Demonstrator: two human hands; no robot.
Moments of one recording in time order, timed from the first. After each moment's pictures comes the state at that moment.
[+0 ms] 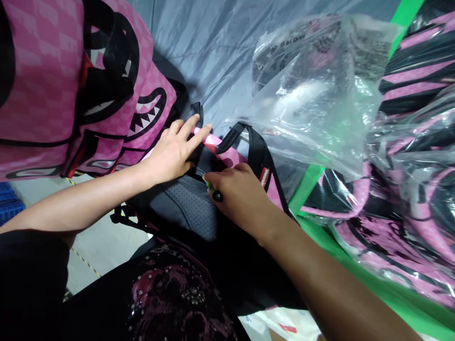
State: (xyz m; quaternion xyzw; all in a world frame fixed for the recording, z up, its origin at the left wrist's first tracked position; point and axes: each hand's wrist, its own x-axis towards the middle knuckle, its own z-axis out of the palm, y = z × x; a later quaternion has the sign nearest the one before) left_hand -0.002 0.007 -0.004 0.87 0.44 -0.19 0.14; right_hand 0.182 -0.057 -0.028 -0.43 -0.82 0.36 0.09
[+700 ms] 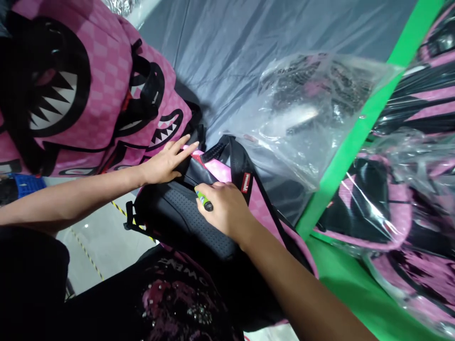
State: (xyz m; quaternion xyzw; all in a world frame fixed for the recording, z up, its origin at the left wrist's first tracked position) left_hand -0.058 0.008 0.002 0.85 0.43 -0.24 0.17; right_hand 0.156 -0.074 -0.020 -0.47 -0.77 0.40 0.15
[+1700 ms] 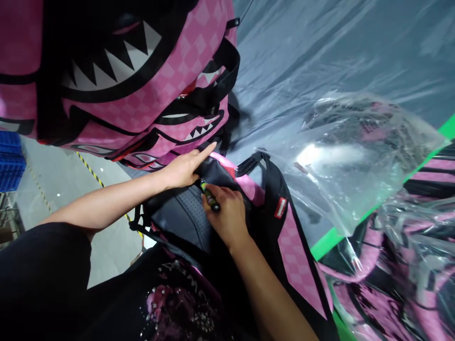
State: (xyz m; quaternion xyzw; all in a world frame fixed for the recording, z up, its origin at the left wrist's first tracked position) left_hand -0.076 -0.009 -0.006 0.76 0.57 -0.17 0.26; right_hand 0.099 -0.077 -0.052 -0.50 -0.73 0.39 0.25
